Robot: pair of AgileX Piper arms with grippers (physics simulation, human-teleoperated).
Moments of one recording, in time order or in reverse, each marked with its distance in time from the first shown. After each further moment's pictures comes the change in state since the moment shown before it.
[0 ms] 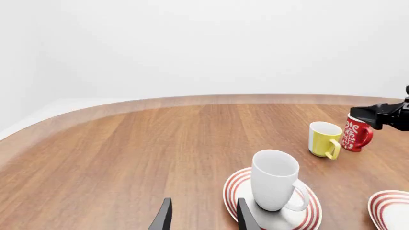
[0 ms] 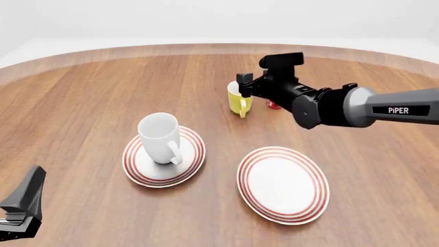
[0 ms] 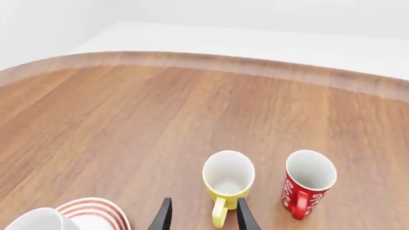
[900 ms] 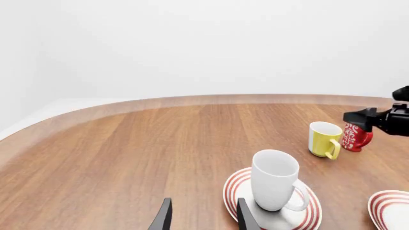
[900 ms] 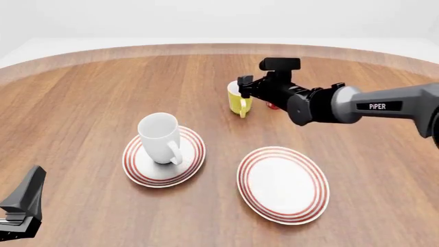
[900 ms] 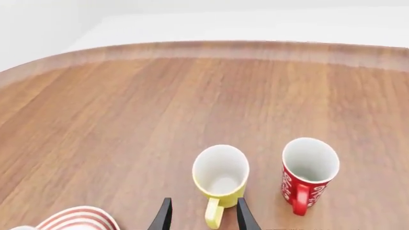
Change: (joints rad) left arm 0.000 0.000 0.000 0.000 0.000; right arm -0.027 0.099 -0.083 0.041 0.079
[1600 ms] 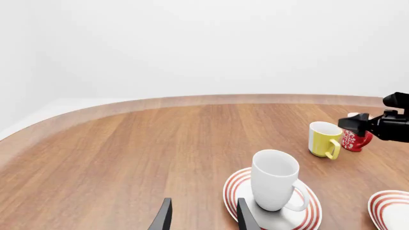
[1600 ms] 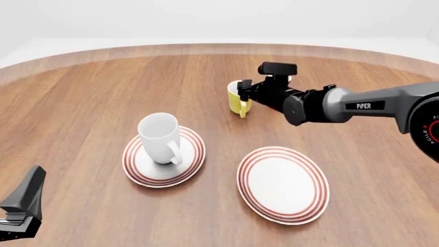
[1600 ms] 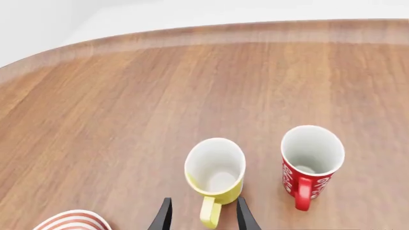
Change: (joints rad) left arm 0.000 0.000 0.000 0.000 0.000; right arm -0.011 0.074 -0.056 0.036 0.056
